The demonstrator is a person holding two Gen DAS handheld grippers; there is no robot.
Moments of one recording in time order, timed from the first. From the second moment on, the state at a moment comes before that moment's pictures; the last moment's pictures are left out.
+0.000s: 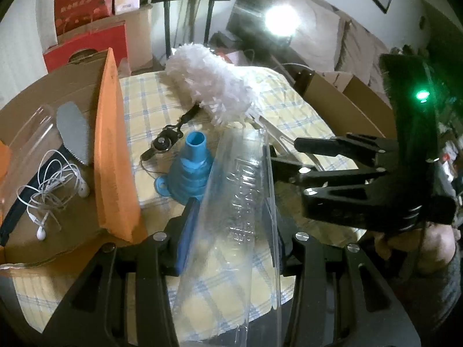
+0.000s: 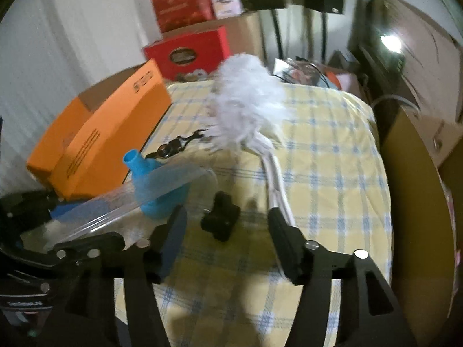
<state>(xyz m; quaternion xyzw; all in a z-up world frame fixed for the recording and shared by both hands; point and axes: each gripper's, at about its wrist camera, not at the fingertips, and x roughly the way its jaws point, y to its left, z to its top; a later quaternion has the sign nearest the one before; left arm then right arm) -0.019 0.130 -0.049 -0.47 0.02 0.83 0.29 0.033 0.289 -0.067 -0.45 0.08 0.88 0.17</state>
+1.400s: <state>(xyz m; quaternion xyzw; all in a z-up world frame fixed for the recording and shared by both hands) -0.027 0.137 -0.016 -0.46 0.03 0.83 0.31 0.068 0.289 -0.026 -0.41 0.14 0.89 0.17</state>
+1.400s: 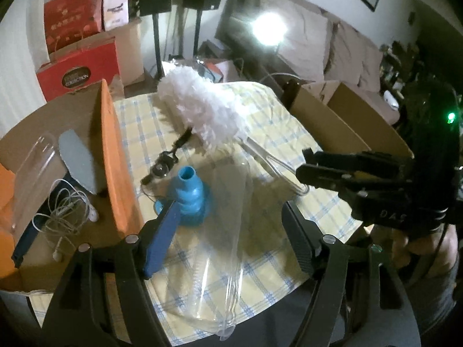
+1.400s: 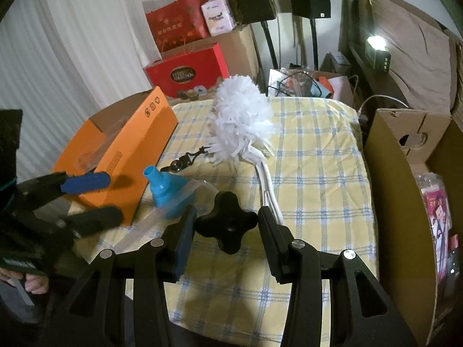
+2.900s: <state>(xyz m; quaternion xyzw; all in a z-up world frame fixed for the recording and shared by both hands) -0.012 0.151 -0.046 -0.47 0.12 0.82 0.29 0.080 0.284 -0.013 -0.38 0.15 0.89 0.17</state>
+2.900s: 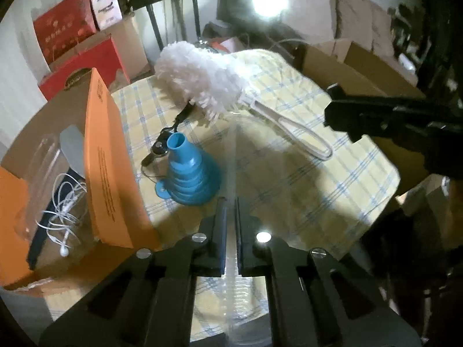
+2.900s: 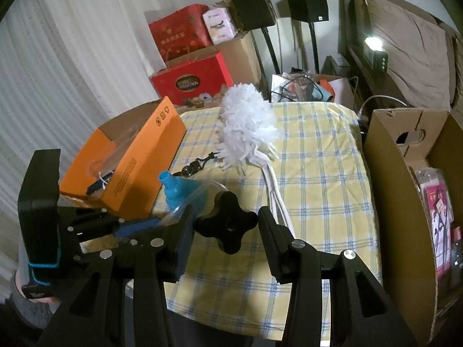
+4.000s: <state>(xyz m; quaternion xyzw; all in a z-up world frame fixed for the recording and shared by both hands) -0.084 -0.009 0.042 -0.44 -0.02 0.87 0.22 0.031 0.239 0.028 -0.38 0.10 0.91 0.10</state>
